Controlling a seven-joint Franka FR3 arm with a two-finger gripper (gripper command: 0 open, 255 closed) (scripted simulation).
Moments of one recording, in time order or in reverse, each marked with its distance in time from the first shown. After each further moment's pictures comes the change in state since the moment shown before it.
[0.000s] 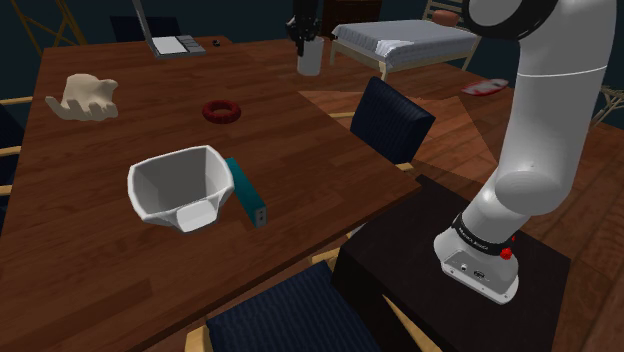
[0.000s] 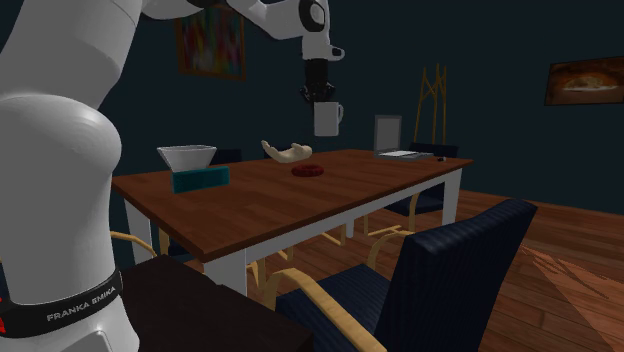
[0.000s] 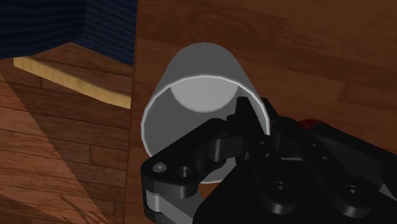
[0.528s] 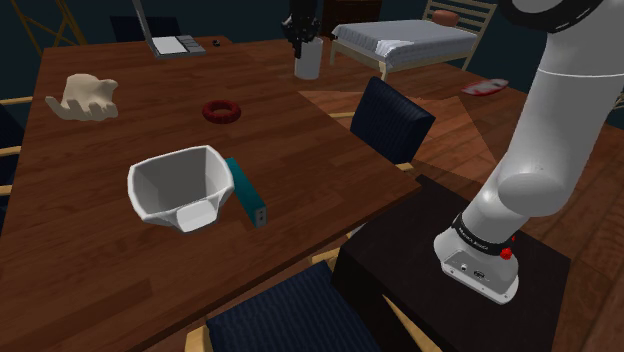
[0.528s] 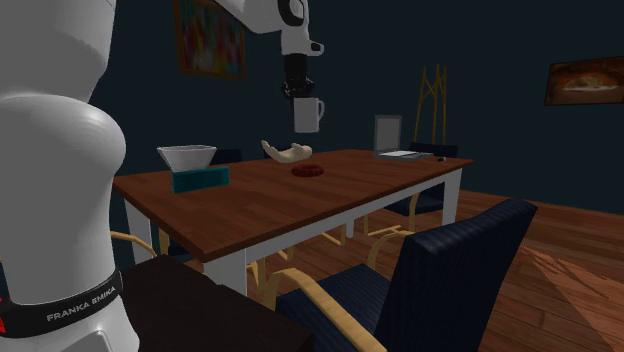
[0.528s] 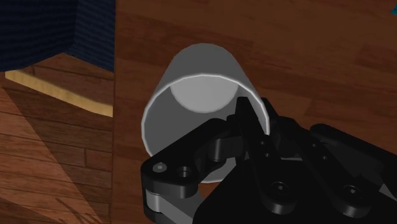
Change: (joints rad) arm 0.057 -0.145 0.027 -0.178 -0.007 0.032 0.084
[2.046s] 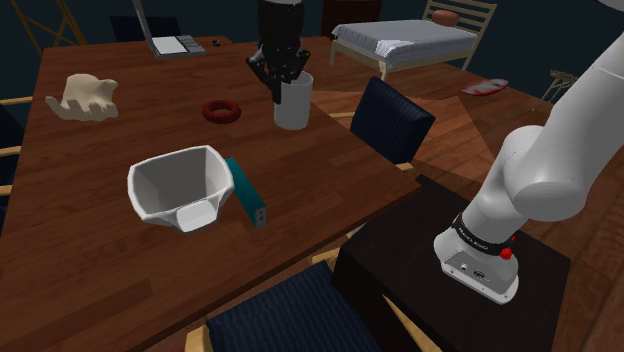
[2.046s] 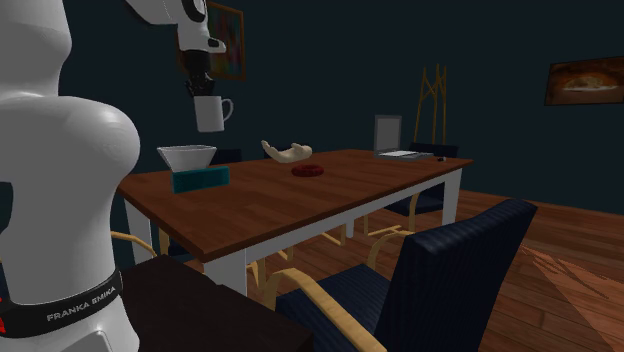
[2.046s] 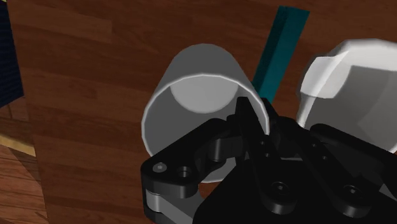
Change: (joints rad) arm 0.247 -0.333 0.230 -0.410 0.016 0.074 0.475
